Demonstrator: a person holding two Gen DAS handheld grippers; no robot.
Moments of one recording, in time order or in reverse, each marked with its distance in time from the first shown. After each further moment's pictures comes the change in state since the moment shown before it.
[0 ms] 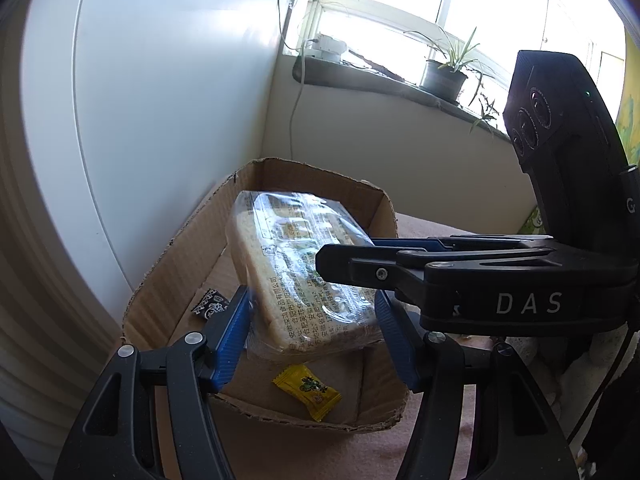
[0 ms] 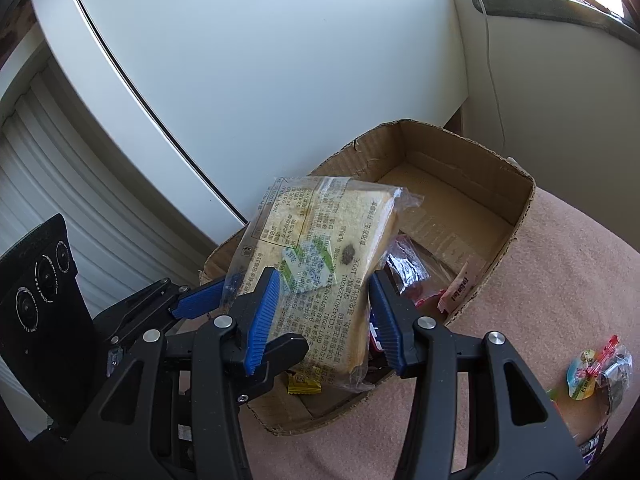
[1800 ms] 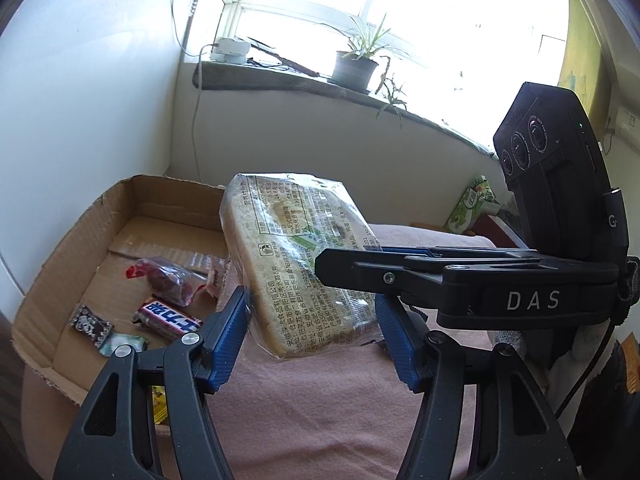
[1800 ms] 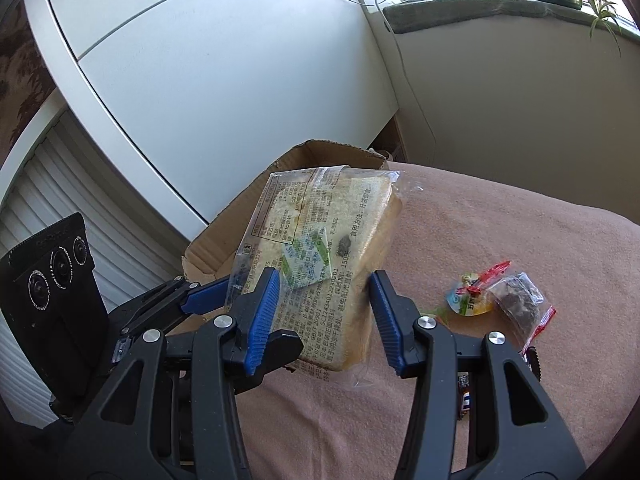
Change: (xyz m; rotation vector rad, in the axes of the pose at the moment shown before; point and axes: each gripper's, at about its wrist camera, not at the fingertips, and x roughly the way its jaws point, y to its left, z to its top) left arm 0.000 -0.093 0.003 0.098 0.007 -0.217; right arm -0.105 -0.064 -0.053 0.129 -0.114 -0.048
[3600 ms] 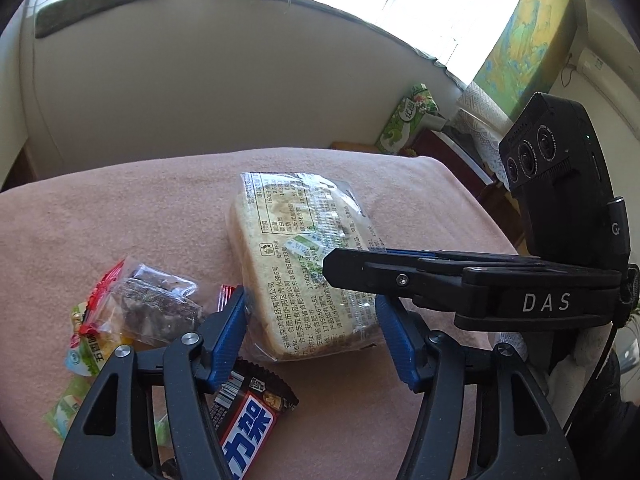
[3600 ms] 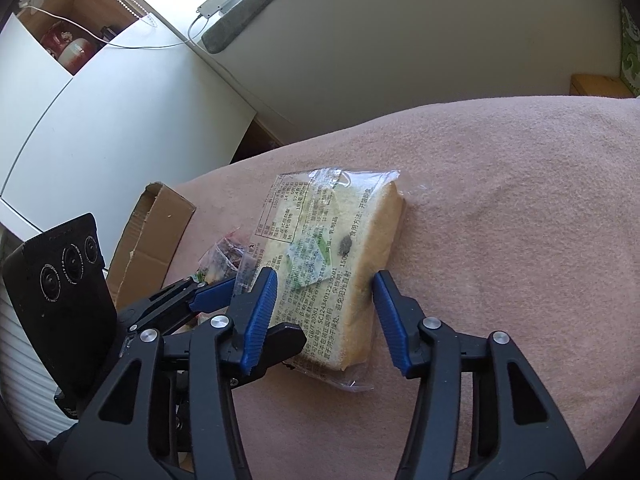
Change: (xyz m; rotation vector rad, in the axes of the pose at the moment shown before) left arm 0.184 -0.142 -0.002 0.138 0.307 -0.252; right arm -0.058 -0.223 -0.062 0.393 -0.025 -0.126
